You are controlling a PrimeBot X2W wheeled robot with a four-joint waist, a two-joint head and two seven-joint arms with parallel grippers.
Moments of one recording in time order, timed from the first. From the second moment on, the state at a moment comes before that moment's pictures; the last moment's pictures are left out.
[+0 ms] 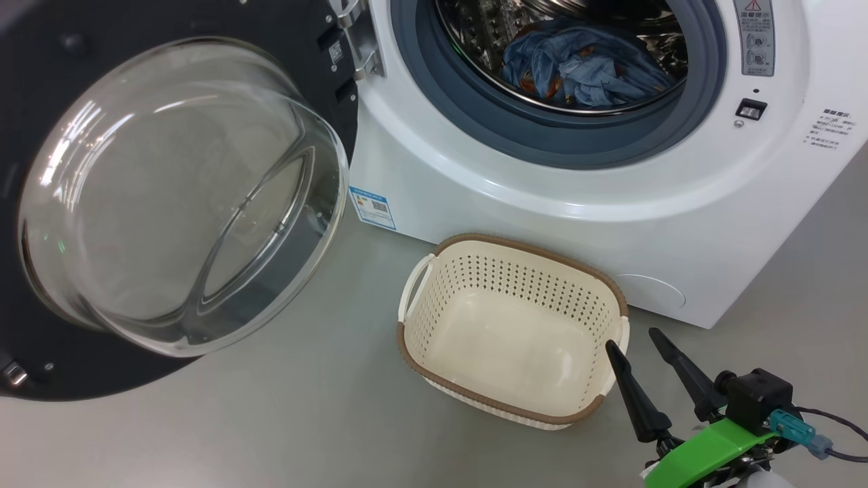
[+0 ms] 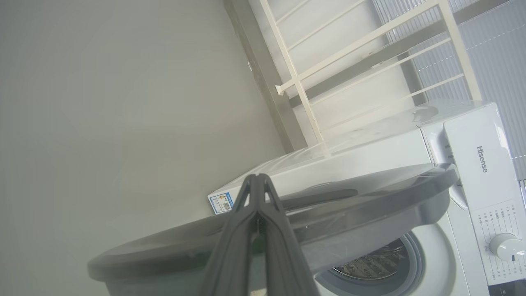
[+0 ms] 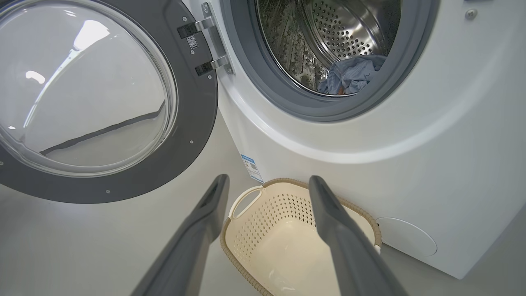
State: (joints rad) left arm -0.59 0.74 0.11 0.72 -1.63 -0.13 0.59; right arm -0.11 -0.22 0.22 0.25 0.40 0.13 -0.26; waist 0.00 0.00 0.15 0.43
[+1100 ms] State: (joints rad) left arm -0.48 0.67 0.08 0.43 -1.70 -0.13 0.94; right arm -0.10 -0.20 0.21 0.26 0.40 0.13 -0.26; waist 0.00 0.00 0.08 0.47
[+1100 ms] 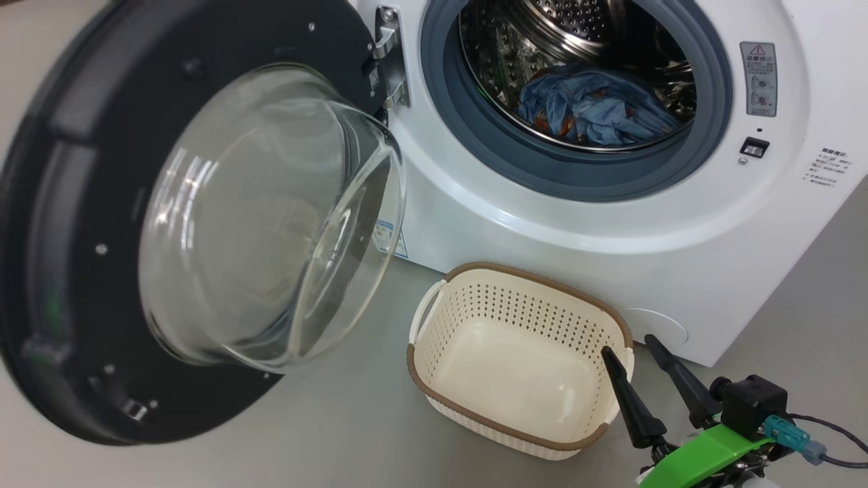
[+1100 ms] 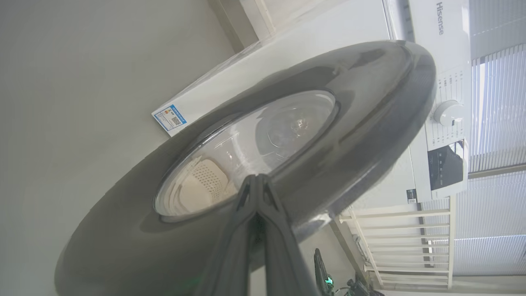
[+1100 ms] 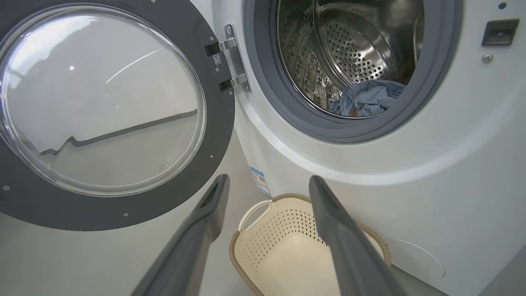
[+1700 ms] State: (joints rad) left arm -0.38 0.55 0.09 0.08 -1.71 -0.13 1.13; right arm -0.08 -0.19 0.19 0.25 0.40 0.13 -0.26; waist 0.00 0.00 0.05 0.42
